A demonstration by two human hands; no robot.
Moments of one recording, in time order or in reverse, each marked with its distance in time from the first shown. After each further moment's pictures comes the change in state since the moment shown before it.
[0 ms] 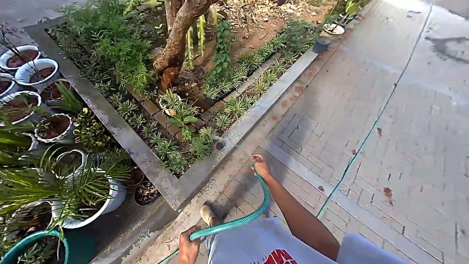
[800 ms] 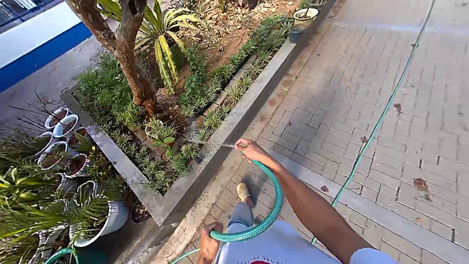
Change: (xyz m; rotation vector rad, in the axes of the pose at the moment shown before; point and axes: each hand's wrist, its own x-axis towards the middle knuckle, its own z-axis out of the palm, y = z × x) left_hand -0.065 0.133 0.327 -0.077 -0.164 0.159; right_hand 0.038 -0.021 -0.323 -0.152 -0.348 -0.276
